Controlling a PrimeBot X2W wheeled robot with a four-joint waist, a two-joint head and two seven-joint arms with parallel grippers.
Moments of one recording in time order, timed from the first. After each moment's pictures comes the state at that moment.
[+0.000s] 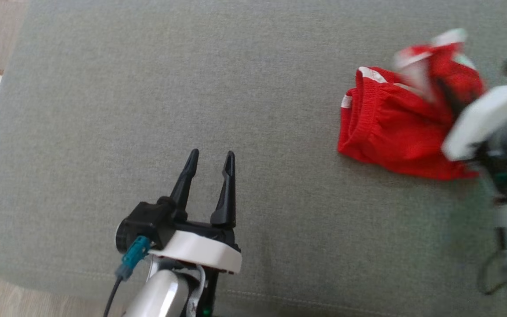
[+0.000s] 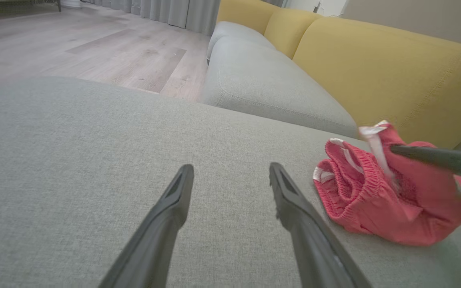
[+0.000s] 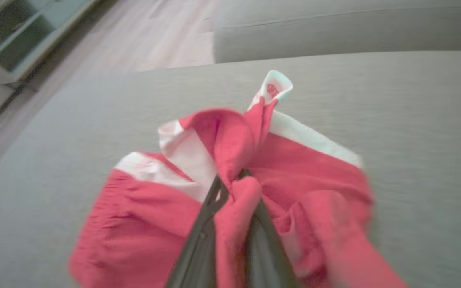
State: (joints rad) left arm -0.12 0.05 -0.52 0.01 -0.36 0.23 -0.25; right arm -0.48 -0.28 0.03 0.19 0.50 0.13 0.61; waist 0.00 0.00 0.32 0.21
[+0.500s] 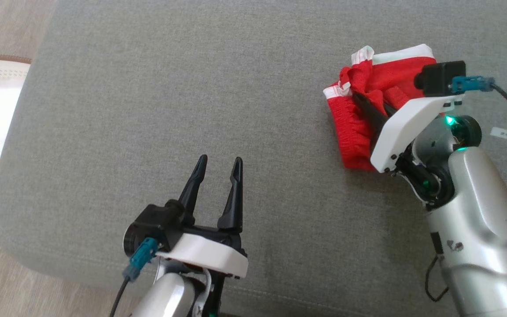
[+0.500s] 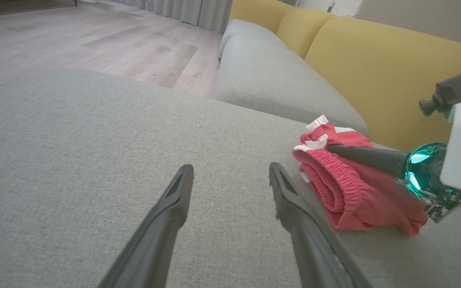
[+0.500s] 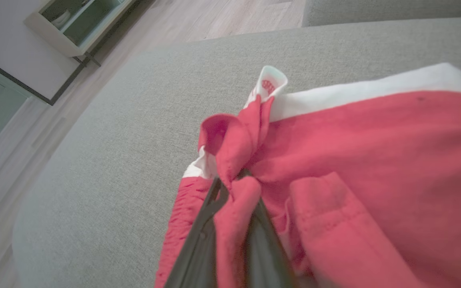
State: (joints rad) left arm -0.13 0.05 -0.56 0.02 -0.39 0.24 -0.25; right arm -0.53 -0.10 0.19 0.31 0.45 0.13 0.55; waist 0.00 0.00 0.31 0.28
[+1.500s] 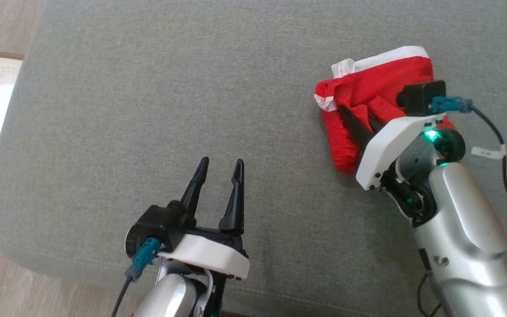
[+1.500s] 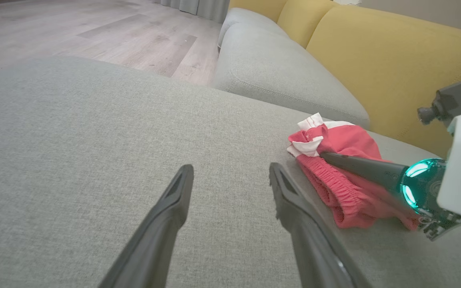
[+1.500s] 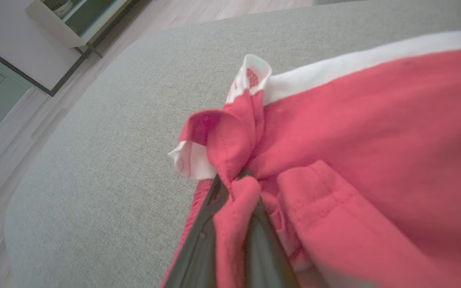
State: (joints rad) left arm -0.13 0.05 -0.57 0.03 -0.39 0.25 -0.25; right arm -0.48 -0.10 0.25 0.31 0.42 0.13 0.47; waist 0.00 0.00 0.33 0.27
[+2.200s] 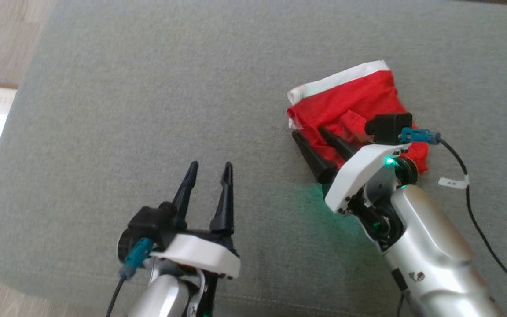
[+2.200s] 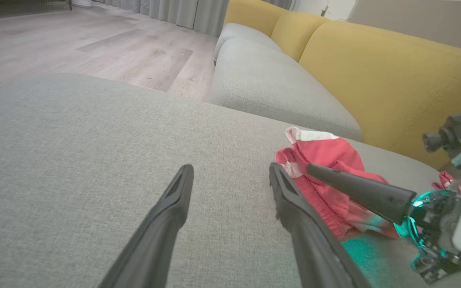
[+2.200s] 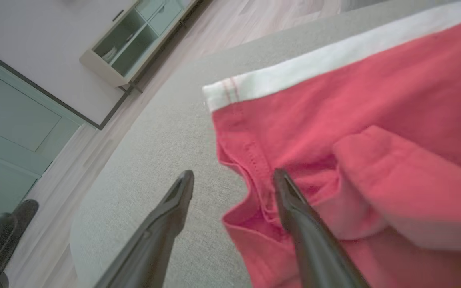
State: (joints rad) left arm -0.12 0.05 -0.54 0.07 -0.40 0.25 -0.25; right arm -0.48 -0.07 0.43 0.45 0.65 0.13 0.25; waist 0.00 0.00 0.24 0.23
